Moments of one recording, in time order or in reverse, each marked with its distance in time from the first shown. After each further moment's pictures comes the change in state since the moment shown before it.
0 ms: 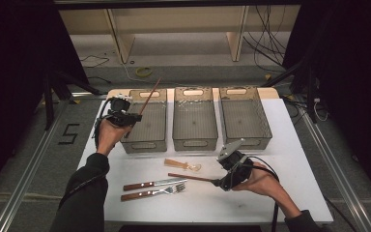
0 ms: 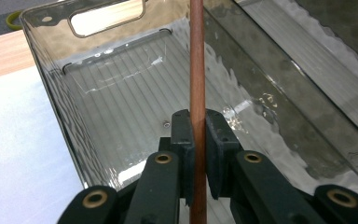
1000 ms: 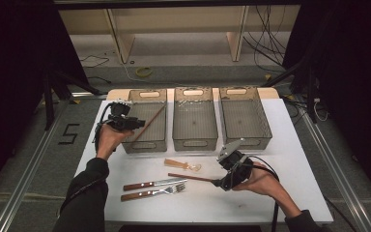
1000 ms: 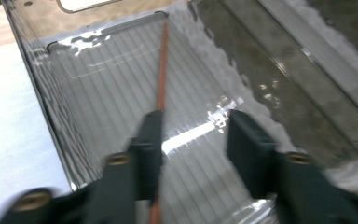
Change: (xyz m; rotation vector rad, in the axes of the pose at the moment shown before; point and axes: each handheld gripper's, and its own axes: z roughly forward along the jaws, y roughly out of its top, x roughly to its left) left arm 0.000 -0.014 0.003 -0.001 -0.045 -0.036; right arm -0.001 0.000 0.001 0.012 0.012 0.003
